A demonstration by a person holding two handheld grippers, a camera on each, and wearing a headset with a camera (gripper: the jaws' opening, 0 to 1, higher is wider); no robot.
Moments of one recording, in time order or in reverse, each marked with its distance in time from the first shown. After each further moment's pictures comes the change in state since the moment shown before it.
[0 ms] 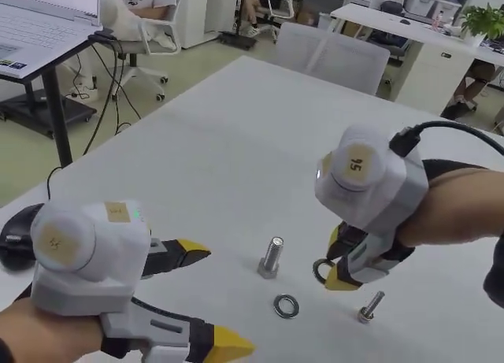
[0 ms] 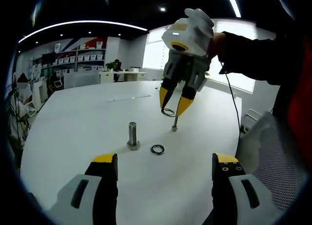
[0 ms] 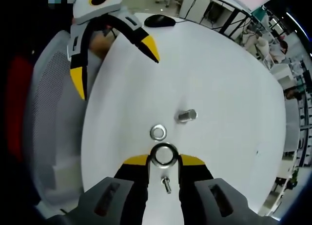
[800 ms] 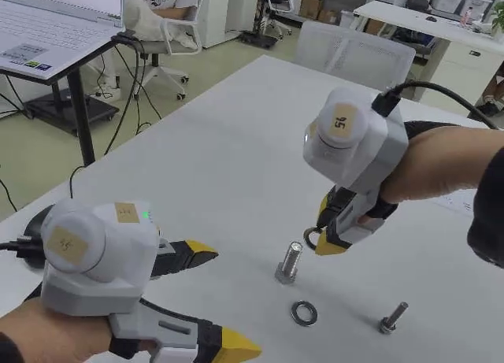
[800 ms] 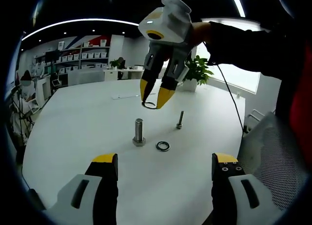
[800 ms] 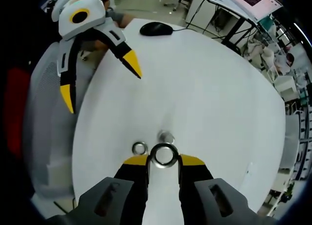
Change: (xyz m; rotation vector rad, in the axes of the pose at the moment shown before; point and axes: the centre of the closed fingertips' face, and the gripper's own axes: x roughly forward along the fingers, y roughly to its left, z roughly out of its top) left arm -0.004 0.013 0.000 -0.018 0.017 0.031; right arm 0.005 -0.043 0.038 -0.079 -0.020 0.024
